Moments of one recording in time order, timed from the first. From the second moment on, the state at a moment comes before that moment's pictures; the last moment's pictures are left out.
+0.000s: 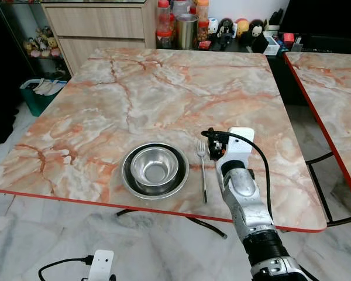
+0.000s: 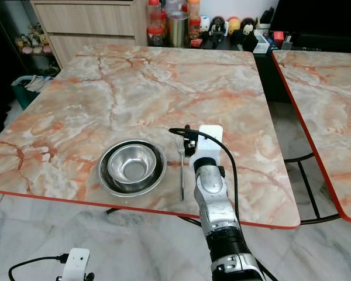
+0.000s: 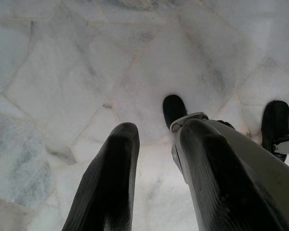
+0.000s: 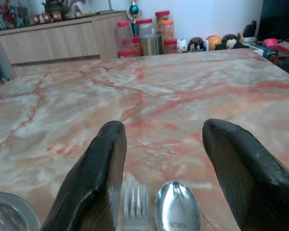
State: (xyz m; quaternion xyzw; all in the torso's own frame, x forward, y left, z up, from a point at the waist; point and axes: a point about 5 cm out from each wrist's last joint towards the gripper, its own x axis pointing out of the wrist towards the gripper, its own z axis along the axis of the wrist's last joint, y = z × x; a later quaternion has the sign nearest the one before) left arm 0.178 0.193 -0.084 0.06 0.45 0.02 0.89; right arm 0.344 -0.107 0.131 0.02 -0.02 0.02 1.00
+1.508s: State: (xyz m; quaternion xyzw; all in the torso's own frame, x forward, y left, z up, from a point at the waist) left arm 0.184 0.194 -0.081 0.07 0.44 0.03 0.89; right arm 0.342 -0.098 0.145 0.01 -0.08 0.06 1.00
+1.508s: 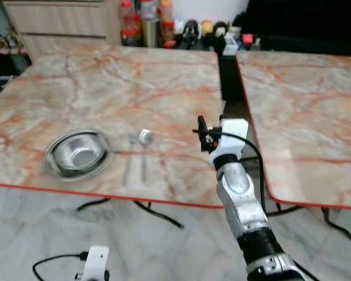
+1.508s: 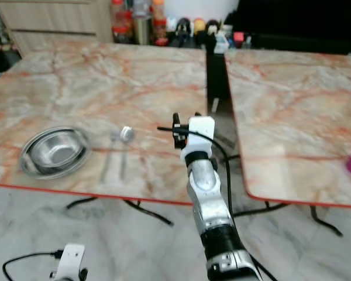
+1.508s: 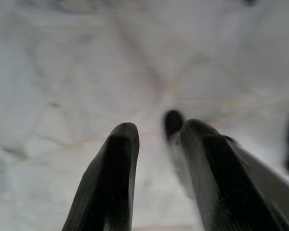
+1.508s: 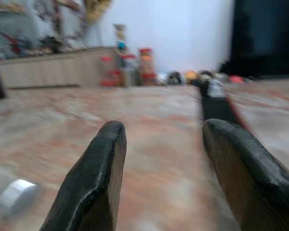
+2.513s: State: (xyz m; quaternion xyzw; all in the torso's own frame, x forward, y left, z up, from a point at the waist) left arm 0.175 0.190 -0.086 0.07 0.45 0.03 0.89; right arm 0.284 -0.162 0.054 -0.04 0.07 0.02 1.00
